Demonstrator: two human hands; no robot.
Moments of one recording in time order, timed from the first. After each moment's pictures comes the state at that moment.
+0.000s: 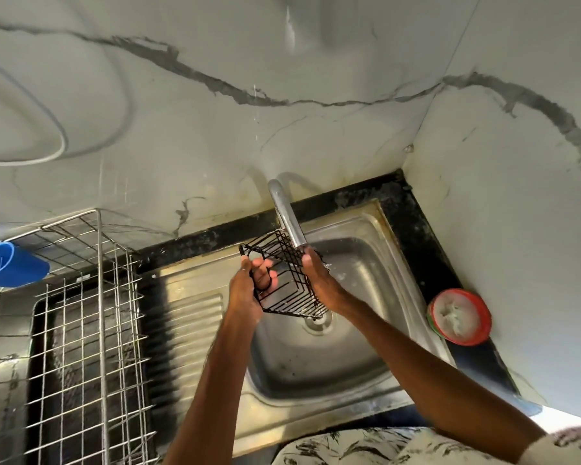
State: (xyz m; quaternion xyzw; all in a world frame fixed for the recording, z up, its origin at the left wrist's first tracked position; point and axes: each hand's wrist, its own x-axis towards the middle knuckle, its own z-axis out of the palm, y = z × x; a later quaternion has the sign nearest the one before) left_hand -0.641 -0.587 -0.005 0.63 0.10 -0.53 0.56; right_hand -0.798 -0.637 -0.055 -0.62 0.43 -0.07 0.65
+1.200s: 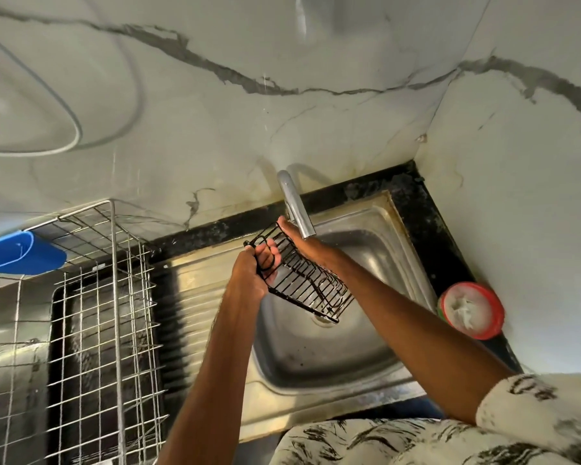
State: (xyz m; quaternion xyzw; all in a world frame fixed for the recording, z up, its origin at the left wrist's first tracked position) left_hand -0.629 -0.603 0.017 0.61 0.18 -0.55 0.54; right_hand -0.747 -0.680 0.011 -0.59 0.42 0.03 0.69
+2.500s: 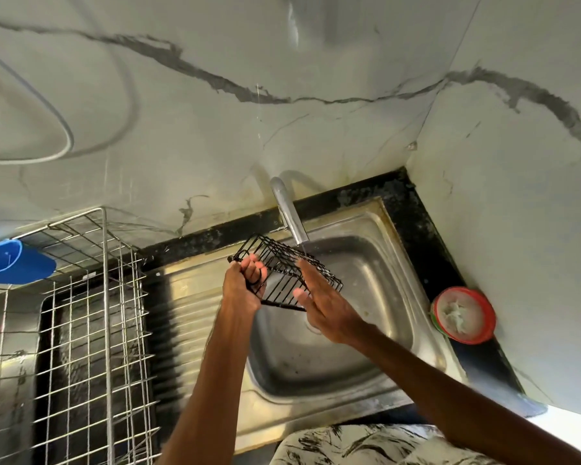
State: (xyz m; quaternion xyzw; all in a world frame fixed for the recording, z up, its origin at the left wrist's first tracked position) left_hand -0.622 -0.587 -0.013 0.54 0.19 -0.53 0.62; right_hand -0.819 -0.595 -0.052 -0.78 0.37 -0.10 0.49
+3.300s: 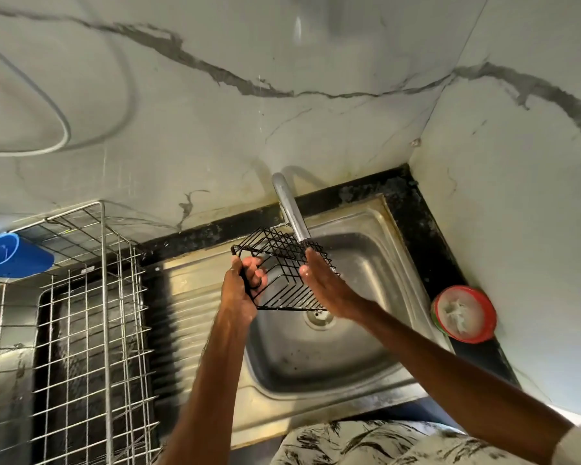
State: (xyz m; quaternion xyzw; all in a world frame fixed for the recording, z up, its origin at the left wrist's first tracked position) left_hand -0.622 -0.568 -0.015 0.57 0.13 -0.54 0.60; right_hand -0.812 -0.626 -0.055 -0.73 0.40 -0.03 0.55
